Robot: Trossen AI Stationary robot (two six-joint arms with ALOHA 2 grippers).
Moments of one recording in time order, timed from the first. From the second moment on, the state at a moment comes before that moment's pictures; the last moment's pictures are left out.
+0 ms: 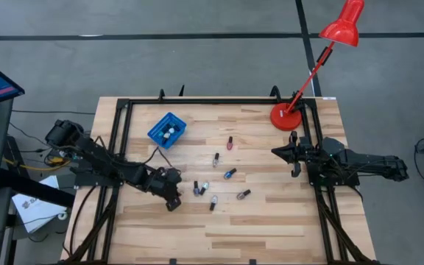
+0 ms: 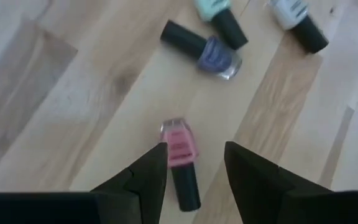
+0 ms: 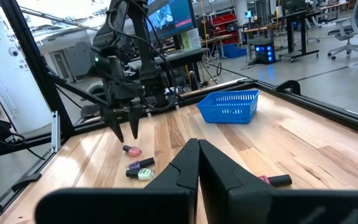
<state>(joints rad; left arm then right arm) -0.41 1.43 0.70 -0.36 -0.24 -0.93 -0.10 0.02 0.01 0.02 0.03 0.24</state>
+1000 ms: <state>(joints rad) -0.51 1.64 0.69 -0.31 -0.32 -0.99 -0.10 0.02 0.01 0.02 0.03 0.24</state>
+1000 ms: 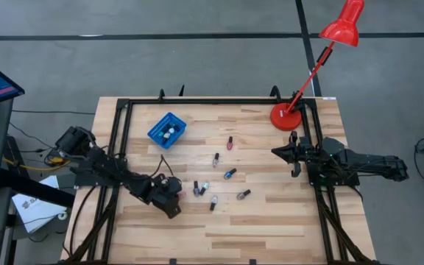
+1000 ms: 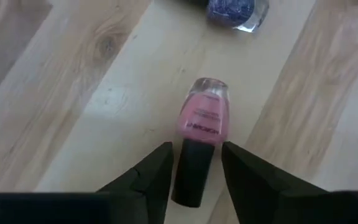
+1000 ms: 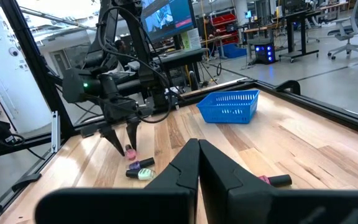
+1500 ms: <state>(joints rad) -0.49 1.60 0.68 -0.31 -0.29 -0.97 -0.10 0.02 0.01 0.02 0.03 0.24</state>
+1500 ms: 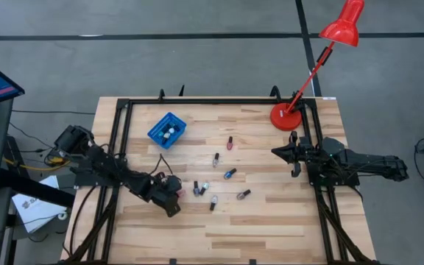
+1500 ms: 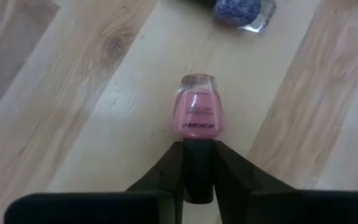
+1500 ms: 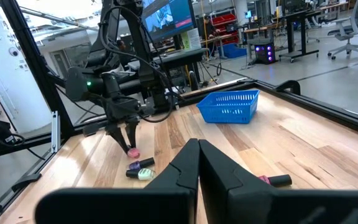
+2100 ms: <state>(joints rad) 0.05 1.18 0.68 -0.32 -0.39 -0.72 -0.10 0.02 0.01 0.02 0.03 0.24</state>
